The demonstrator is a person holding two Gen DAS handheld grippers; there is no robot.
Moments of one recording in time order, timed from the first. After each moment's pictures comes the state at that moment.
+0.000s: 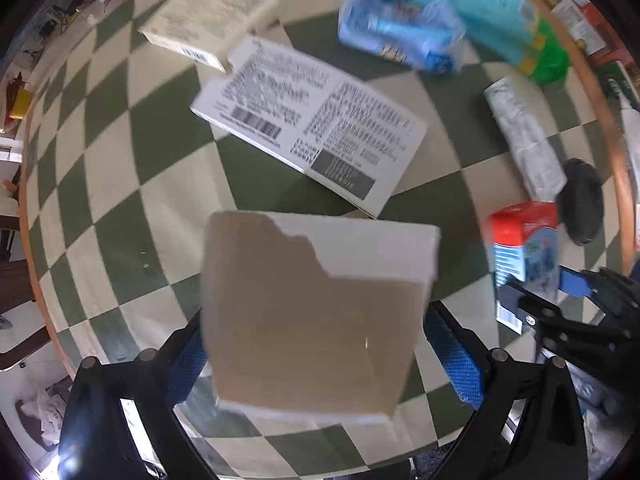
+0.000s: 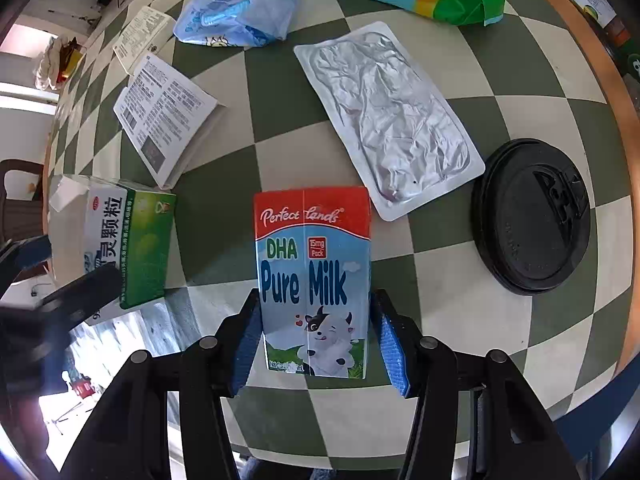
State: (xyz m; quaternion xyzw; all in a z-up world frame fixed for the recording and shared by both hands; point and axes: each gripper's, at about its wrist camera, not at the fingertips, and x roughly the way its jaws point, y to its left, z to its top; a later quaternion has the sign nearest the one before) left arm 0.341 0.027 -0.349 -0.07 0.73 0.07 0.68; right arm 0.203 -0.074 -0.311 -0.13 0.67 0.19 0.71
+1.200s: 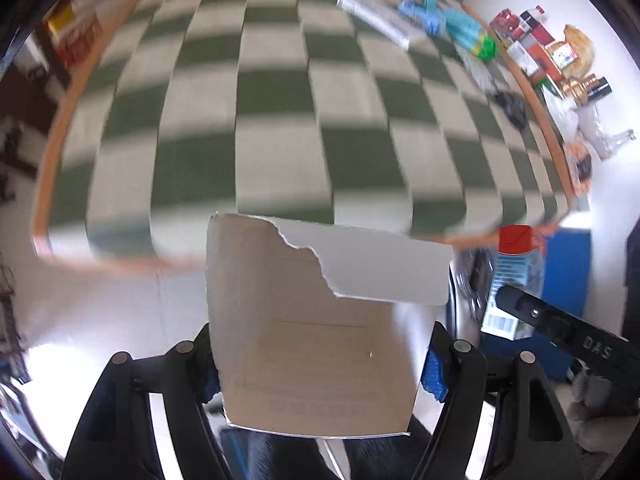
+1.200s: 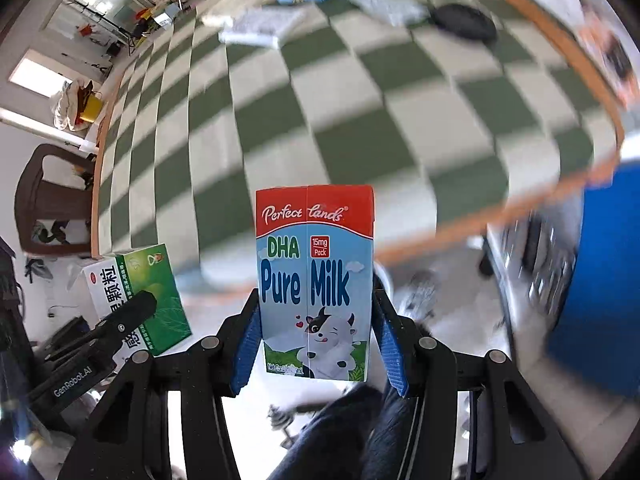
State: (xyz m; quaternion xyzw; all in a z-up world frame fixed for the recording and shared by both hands) left arm -0.016 0.018 -0.316 -0.24 0.62 0.08 0.75; right arm -0.108 -0.140 -0.298 -0.04 0.61 0.19 0.77
